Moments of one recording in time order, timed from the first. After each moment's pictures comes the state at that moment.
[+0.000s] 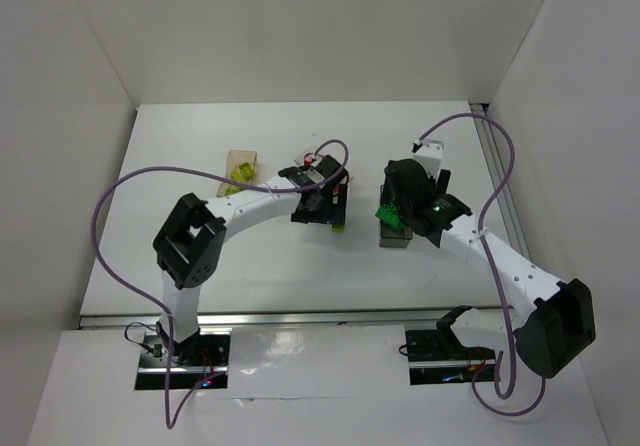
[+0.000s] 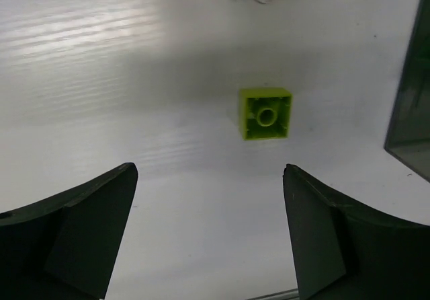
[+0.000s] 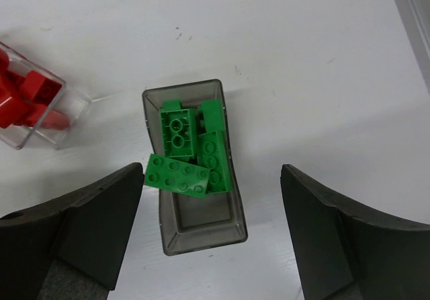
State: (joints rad) left arm -0.74 1.91 1.50 -0.69 -0.17 -0.66; right arm 0.54 1.18 0.94 -0.47 0.68 0.50
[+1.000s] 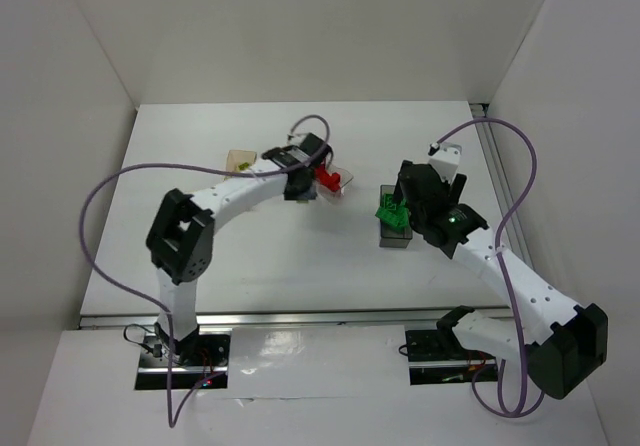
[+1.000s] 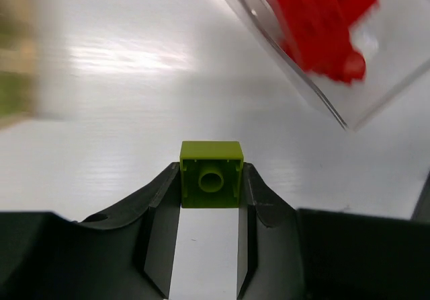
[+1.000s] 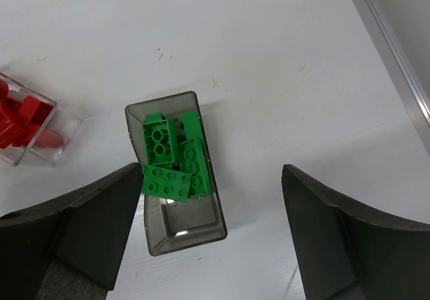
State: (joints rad) left arm -0.69 1.98 1.61 -0.74 -0.34 -0.66; right arm 0.52 1.06 0.91 -0.50 0.74 0.51
